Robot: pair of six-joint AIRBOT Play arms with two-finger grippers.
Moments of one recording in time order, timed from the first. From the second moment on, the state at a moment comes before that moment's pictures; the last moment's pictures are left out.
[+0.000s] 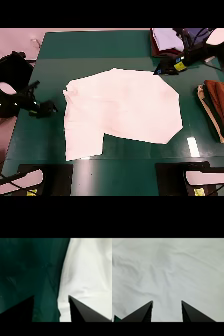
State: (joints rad) left arm 0.25 -1.27 0.89 1.09 -1.20 -1.32; right arm 0.04 -1.44 1.62 -1.10 1.41 1.45
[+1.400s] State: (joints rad) left arm 0.06 -1.14 0.84 1.00 -1.19 -1.27; right arm -0.39 -1.01 0.58 -1.18 1.44 1.43
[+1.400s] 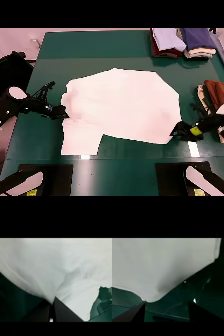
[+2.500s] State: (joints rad) left arm 0.06 -0.70 1.77 1.04 -1.18 -1.44; right arm -0.19 -0.72 1.62 -1.05 1.24 1.38
